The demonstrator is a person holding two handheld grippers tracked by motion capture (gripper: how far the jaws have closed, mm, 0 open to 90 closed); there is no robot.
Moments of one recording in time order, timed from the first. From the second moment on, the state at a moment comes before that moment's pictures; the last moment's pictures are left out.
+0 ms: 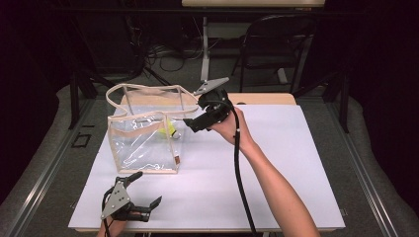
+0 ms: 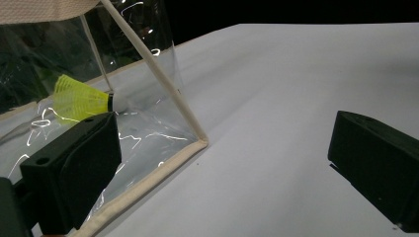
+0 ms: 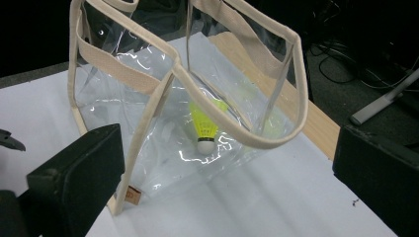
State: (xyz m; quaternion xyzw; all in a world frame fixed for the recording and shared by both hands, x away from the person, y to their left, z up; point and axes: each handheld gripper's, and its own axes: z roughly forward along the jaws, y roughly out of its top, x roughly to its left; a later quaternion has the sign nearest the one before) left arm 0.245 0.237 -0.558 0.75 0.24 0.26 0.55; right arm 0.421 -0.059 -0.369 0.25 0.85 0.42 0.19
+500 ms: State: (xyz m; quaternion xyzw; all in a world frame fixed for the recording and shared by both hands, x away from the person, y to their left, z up) left arm 0.246 0.237 -0.558 0.75 0.24 0.26 0.55; right arm 0.392 -0.080 -0.385 0.24 0.85 0.42 0.20
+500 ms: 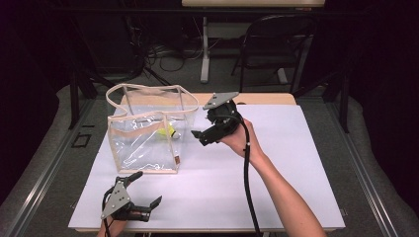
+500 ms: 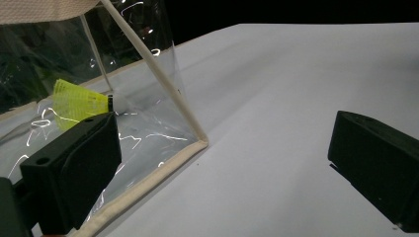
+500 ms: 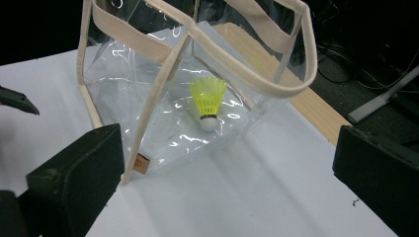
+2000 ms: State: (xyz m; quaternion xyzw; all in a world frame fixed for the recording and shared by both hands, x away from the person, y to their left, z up) left arm 0.246 0.236 -0.558 0.76 0.24 0.26 0.55; right arm 0.329 -0.142 -0.443 0.27 0.83 0.43 0.21
